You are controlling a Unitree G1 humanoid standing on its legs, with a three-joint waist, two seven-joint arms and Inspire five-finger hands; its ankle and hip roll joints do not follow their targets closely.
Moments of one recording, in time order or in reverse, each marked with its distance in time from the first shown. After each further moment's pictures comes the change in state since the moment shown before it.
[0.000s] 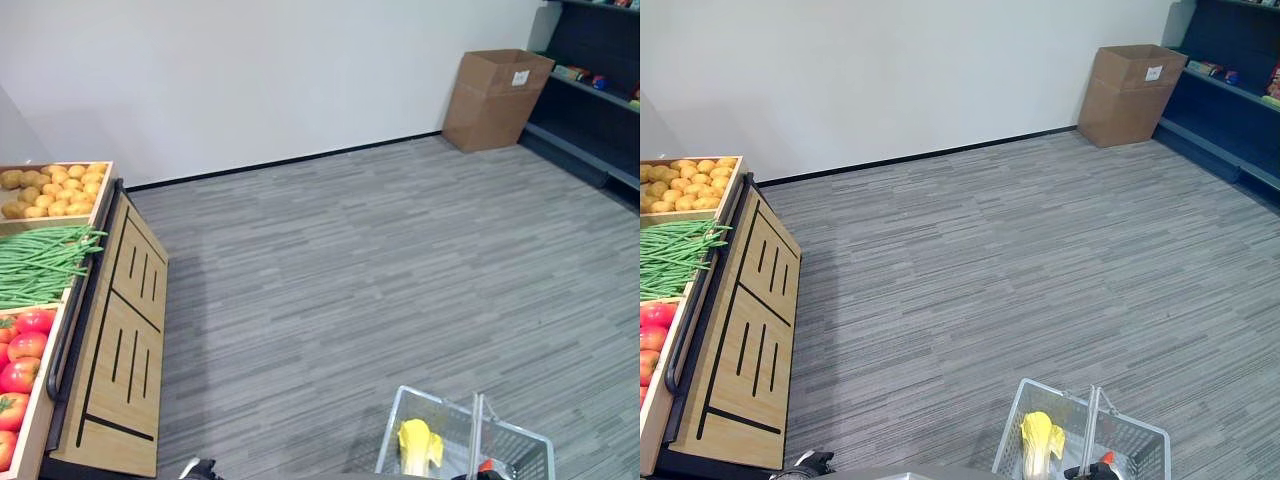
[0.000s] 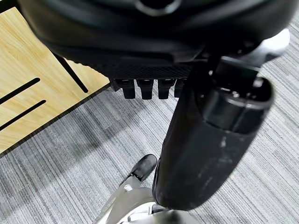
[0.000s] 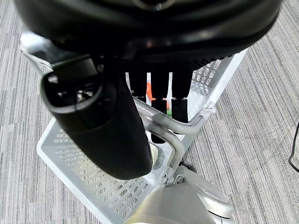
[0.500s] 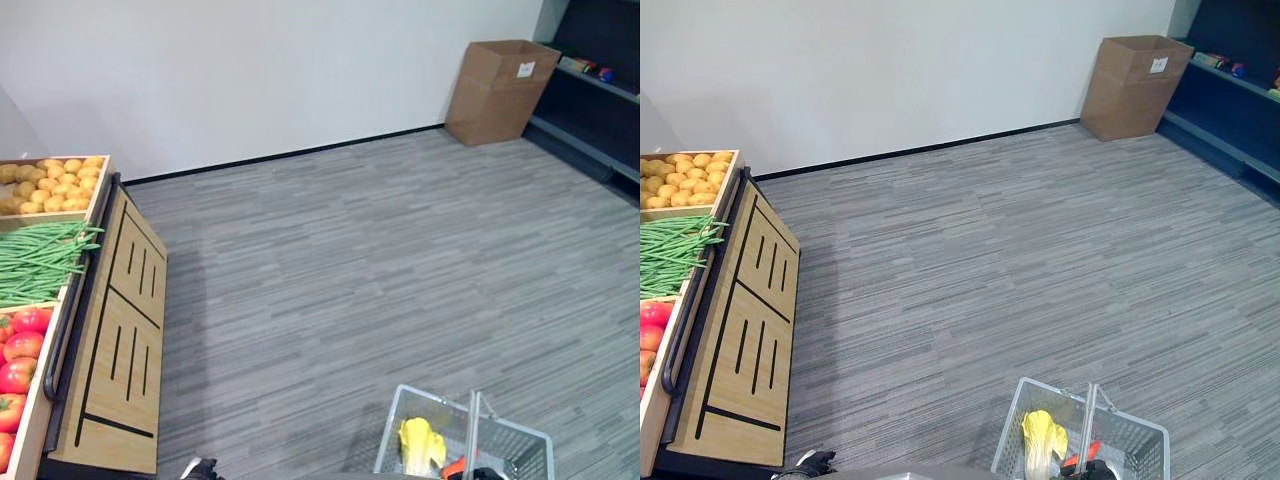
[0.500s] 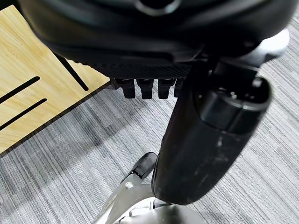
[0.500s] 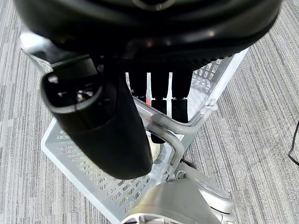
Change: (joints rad) left arm -0.004 -0.003 -0.003 -0.015 -0.008 -0.012 -0.002; right arm -0.010 0.003 0.006 -0.003 -0.001 -0.008 0.009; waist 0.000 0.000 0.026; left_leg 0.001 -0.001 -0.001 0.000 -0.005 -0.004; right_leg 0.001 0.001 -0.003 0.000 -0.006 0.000
